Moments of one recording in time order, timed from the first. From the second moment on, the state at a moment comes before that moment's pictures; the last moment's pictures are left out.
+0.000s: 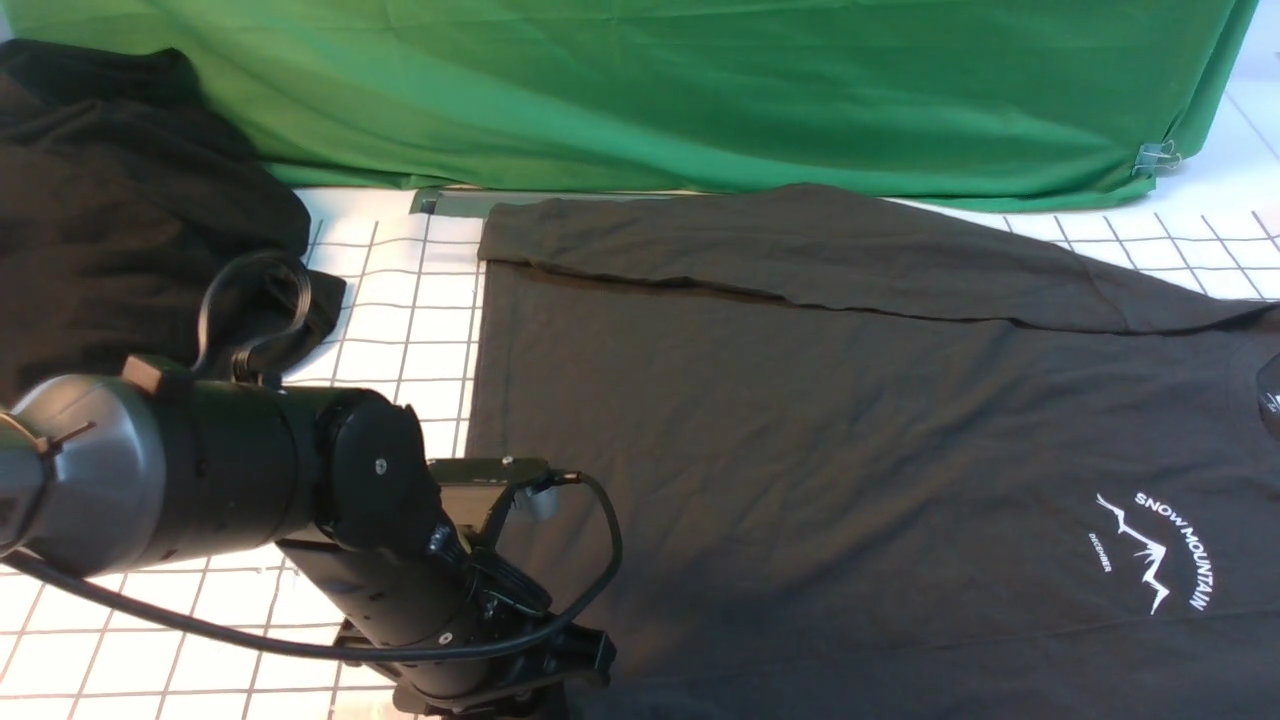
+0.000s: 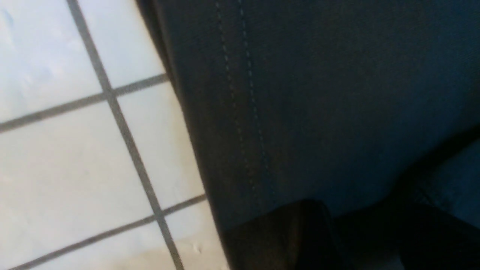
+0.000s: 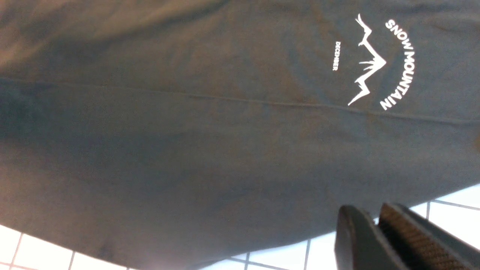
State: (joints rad) right arm 0.10 0.68 -0.67 0.14 0.98 -0.12; left arm -0.56 1.66 -0.85 -0.35 0.65 -0.08
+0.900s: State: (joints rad) right arm 0.10 0.68 -0.67 0.14 0.98 -0.12; left arm -0.56 1.64 -0.86 -0.39 0.73 -0.10
